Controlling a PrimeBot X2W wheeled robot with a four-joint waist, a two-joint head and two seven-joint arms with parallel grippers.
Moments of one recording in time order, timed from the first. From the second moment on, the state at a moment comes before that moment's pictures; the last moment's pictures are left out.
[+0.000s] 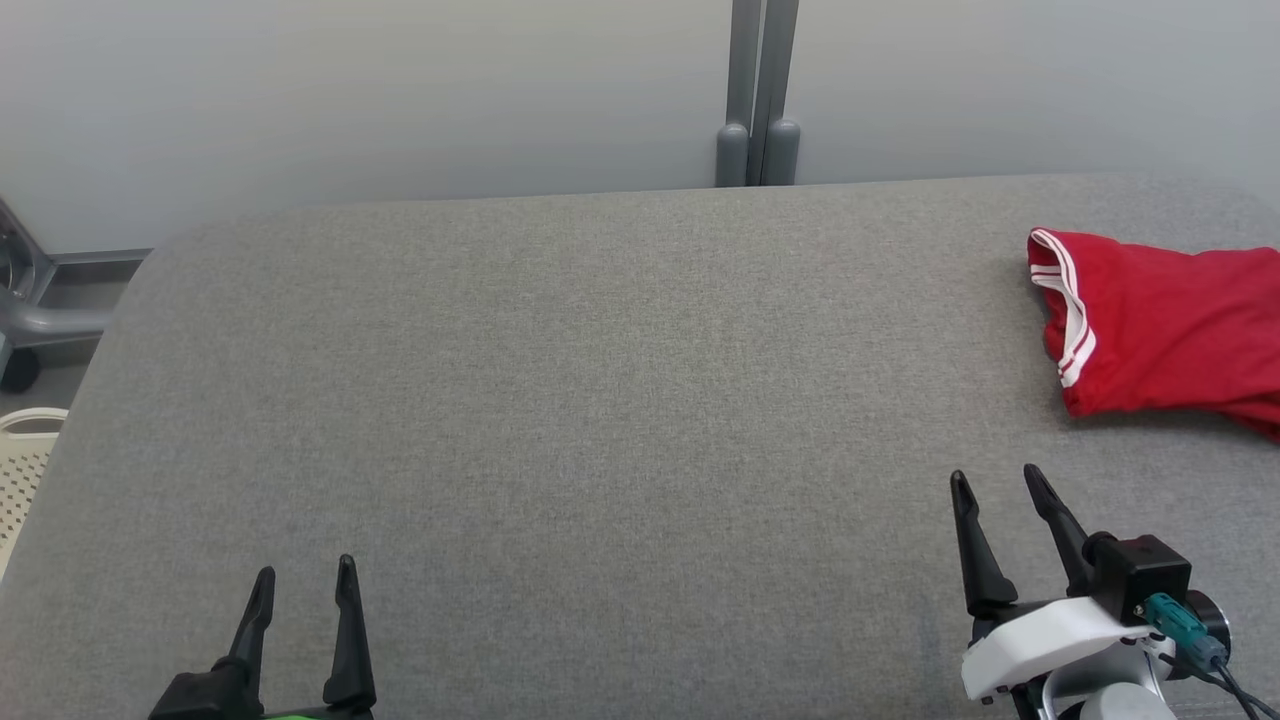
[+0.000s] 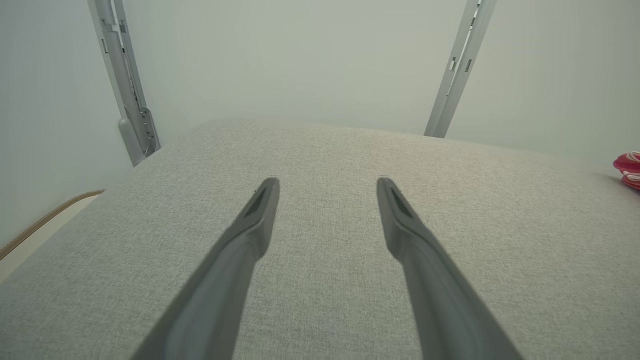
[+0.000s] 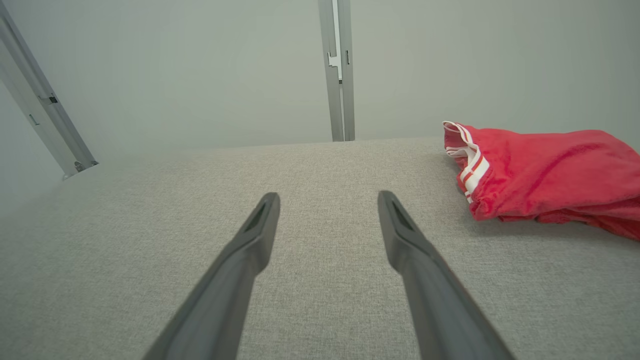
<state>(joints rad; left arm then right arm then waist) 0.12 0.05 0.00 0.16 -0.23 -0.07 -0.26 -0.02 -0.05 0.01 0.25 0.14 0.13 -0.26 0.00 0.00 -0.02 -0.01</state>
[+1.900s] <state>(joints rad) 0.07 0.04 0.04 0.23 -0.72 -0.08 -0.11 -0.01 -0.04 -0.03 0.27 0.68 0.13 -0.13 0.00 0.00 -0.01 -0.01</state>
